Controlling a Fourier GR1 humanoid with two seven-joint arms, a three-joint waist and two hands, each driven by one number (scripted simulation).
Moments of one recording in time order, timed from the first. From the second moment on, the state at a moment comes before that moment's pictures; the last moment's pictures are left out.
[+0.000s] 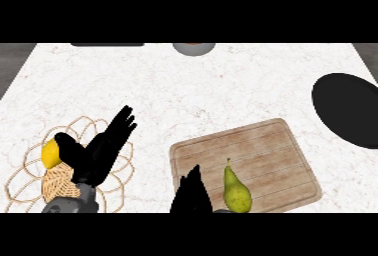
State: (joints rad) left arm -0.06 0.14 -0.16 -1.54 0.26 -0.01 0.21; right arm -0.57 -0.08 1.05 -1.58 0.69 1.19 0.84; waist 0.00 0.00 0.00
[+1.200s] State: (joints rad) left arm -0.08 0.11 -0.12 -1.56 0.23 -0.05 0.24; right arm -0.67 -0.28 1.14 -1.55 0.98 0.99 0.49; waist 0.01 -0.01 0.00
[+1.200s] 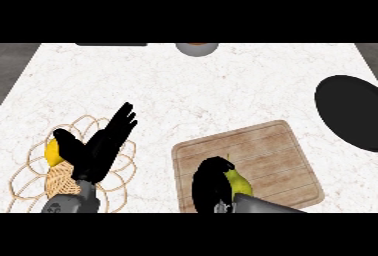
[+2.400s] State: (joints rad) left arm -0.02 0.10 -0.10 -1.59 0.23 -0.03 0.24; right arm -0.47 -0.17 0.38 -1.63 1.18 0.09 0.99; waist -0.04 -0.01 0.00
